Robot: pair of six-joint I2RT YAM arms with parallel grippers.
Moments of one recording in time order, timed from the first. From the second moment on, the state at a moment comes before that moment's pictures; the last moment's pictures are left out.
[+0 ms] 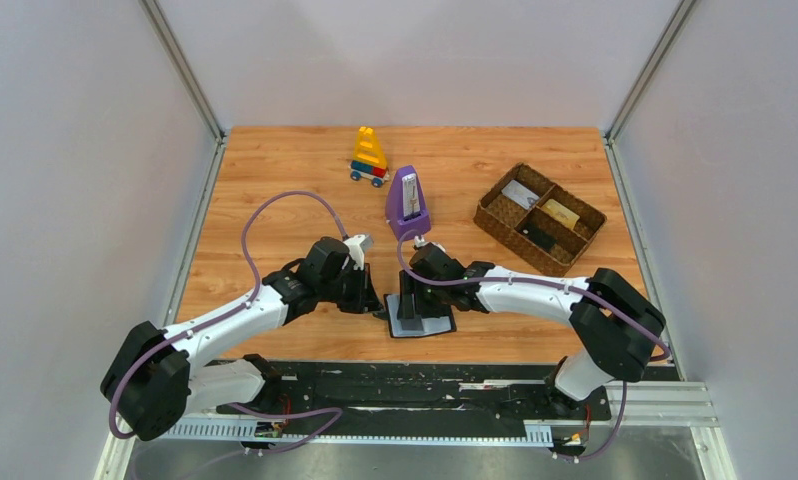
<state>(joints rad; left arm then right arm) -0.69 1.14 0.59 -0.25 0.32 -0.59 0.94 1.57 0.86 -0.29 -0.06 0.79</state>
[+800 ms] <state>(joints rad) -0.69 1.14 0.59 -0.27 0.32 -0.57 0.94 1.56 0.86 -0.31 0.00 0.79</state>
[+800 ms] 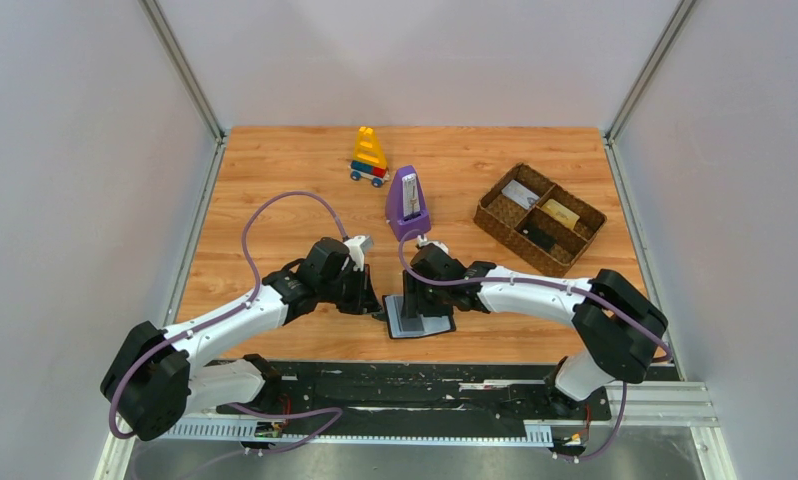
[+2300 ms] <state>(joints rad) -0.69 1.14 0.59 -0.27 0.32 -0.57 0.94 1.53 0.85 -0.28 -0.06 0.79</state>
